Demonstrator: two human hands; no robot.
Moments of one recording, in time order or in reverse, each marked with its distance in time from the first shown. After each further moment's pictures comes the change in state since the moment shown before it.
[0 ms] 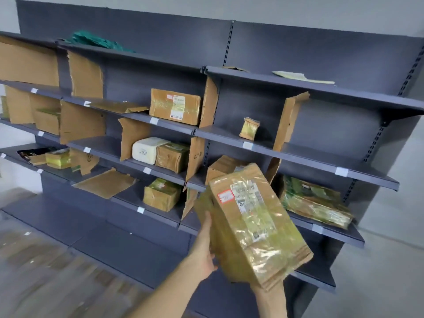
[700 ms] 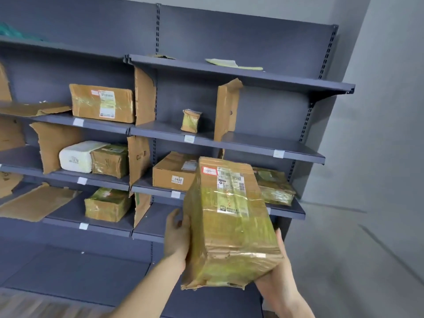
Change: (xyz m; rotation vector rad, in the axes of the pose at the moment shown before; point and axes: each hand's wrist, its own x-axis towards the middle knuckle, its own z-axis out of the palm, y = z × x) left_hand 0.072 -0.036 0.081 0.379 0.150 0.460; right_hand 0.045 -0.152 -0.111 0.568 -0.607 0.277
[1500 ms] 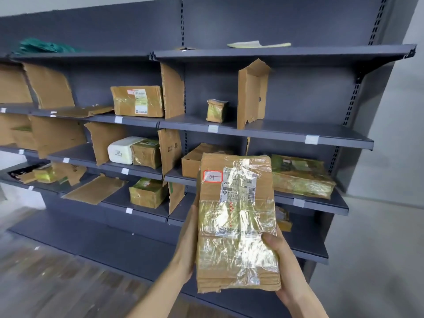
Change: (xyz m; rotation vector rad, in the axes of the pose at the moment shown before) left_hand -0.080 0.018 -0.007 -0.108 -0.298 0.094; right_hand 0.009 0.006 -0.029 -0.315 -0.263 -0.031
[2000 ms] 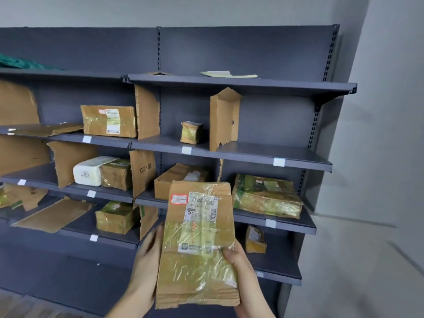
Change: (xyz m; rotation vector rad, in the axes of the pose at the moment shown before) left_hand 0.021 0.007 0.005 0.101 0.376 -0.091; right_hand 0.026 -0.005 -0.005 -0.150 -0.087 0.040
